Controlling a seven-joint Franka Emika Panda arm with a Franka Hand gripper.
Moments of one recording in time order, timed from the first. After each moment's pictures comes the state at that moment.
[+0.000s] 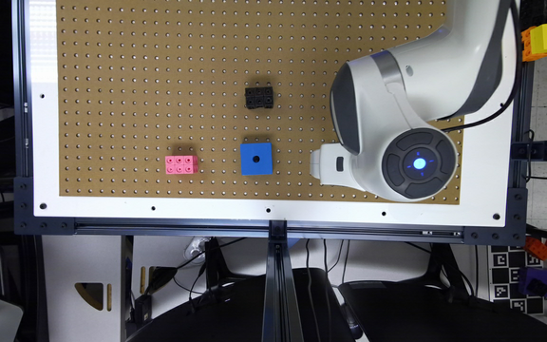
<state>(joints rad) 0.07 0.64 0.21 -1.81 -0.07 2.47 1.06</state>
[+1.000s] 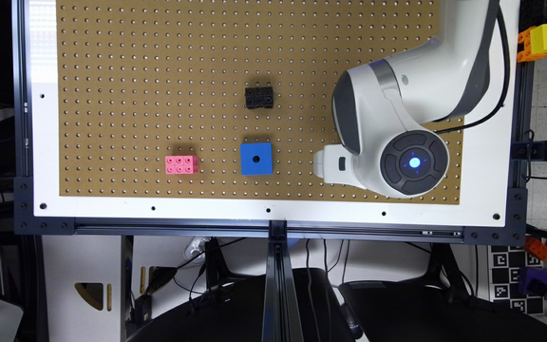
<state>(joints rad) 0.09 0.68 0.21 -1.79 -0.08 2.50 1.07</state>
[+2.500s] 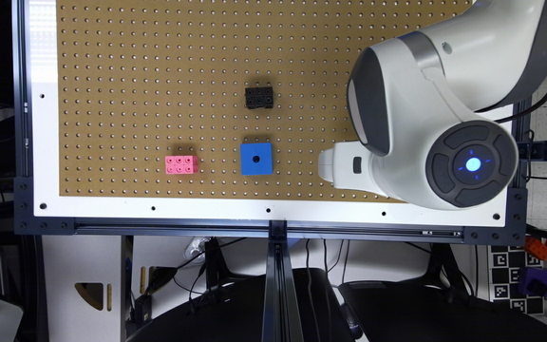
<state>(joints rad) 0.10 0.51 0.21 -1.79 -0.09 2.32 1.10</state>
